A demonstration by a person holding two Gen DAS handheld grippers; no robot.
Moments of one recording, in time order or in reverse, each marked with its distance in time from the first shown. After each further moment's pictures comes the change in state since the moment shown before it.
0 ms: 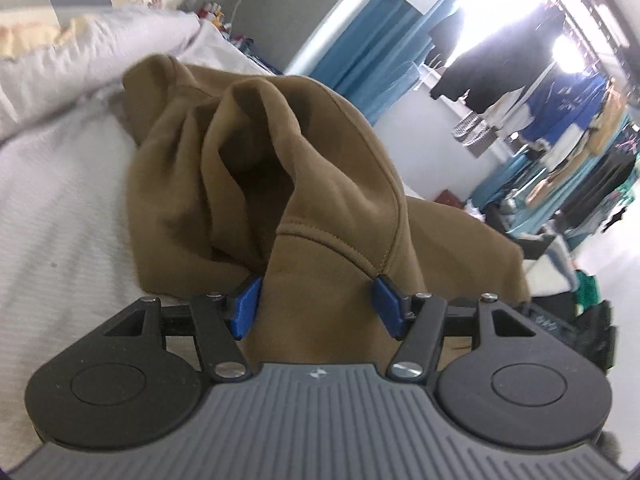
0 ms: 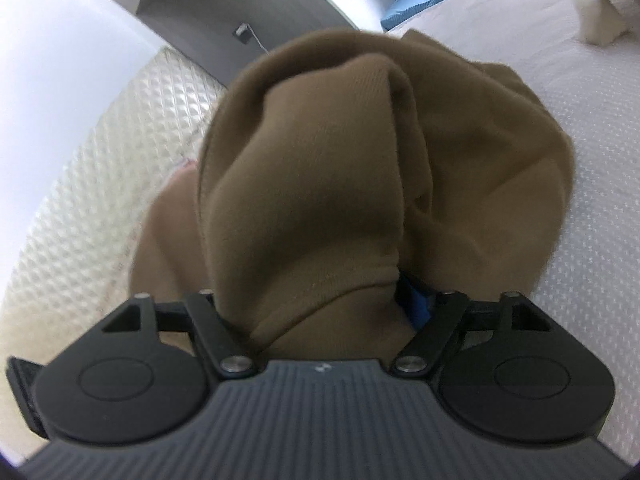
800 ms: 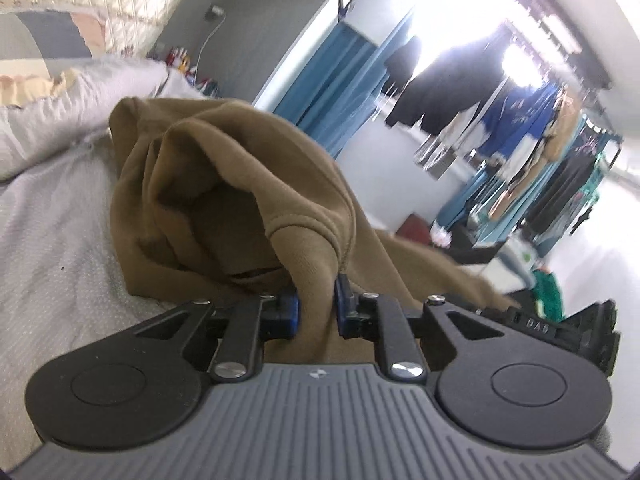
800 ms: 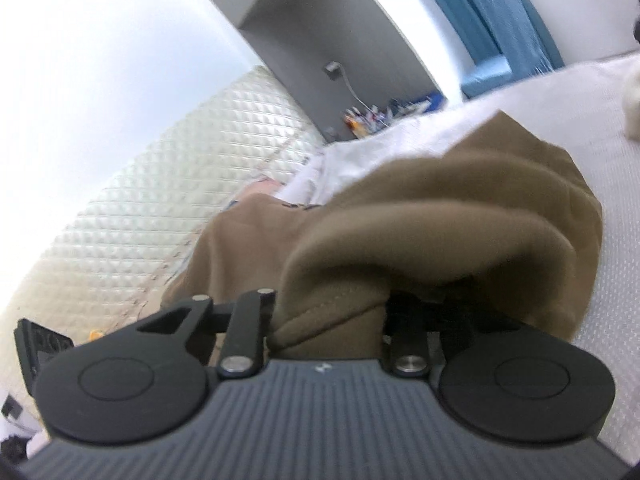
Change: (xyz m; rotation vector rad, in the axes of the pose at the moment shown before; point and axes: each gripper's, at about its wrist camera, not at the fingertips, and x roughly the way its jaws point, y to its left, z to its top) left arm -0.091 -0.040 -0.035 0.084 -0.138 -0.076; right arm -0.092 0.048 -0.033 -0.225 -0.148 0.170
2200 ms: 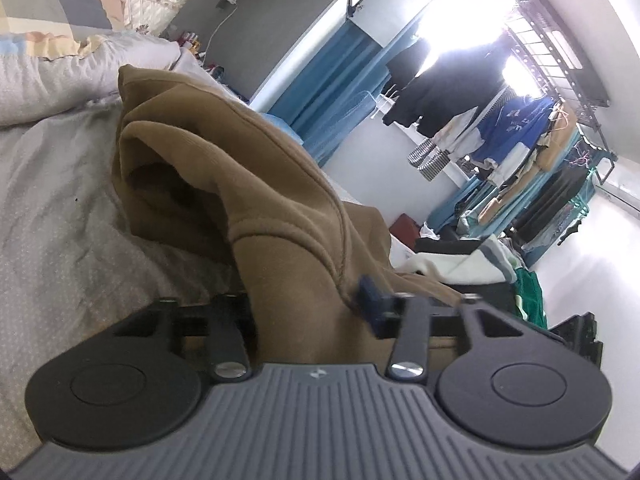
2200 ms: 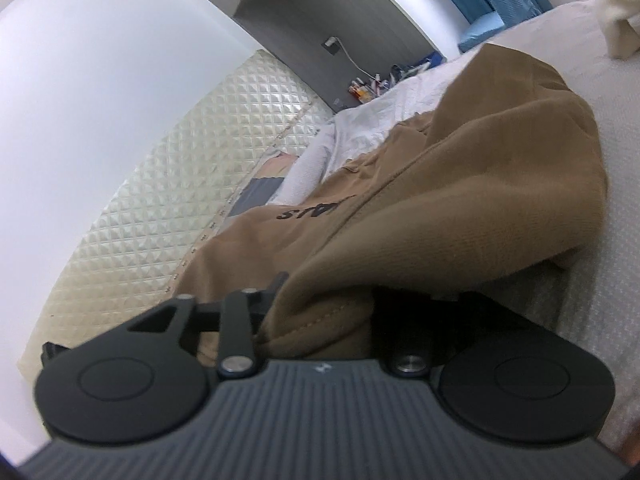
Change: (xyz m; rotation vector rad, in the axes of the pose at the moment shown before) left arm -0.038 -0.007 -0.046 -0.079 0.021 0.001; right arm -0.014 0.005 -0.041 0.132 0.064 0.058
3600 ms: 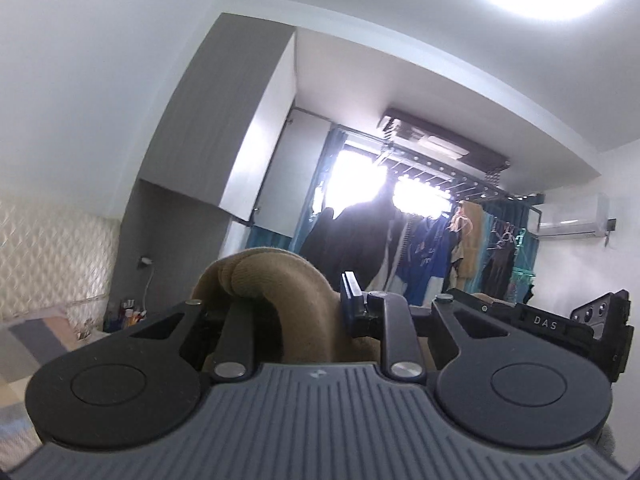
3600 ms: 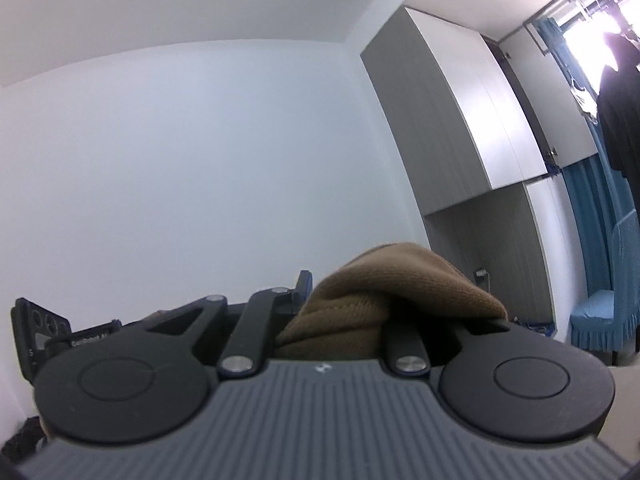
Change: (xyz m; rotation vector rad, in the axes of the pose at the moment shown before) left arm -0.336 -0.355 0.211 0.411 -0.513 -0.112; right arm -0.249 0.352 0.177 -0.533 -0.406 0.250
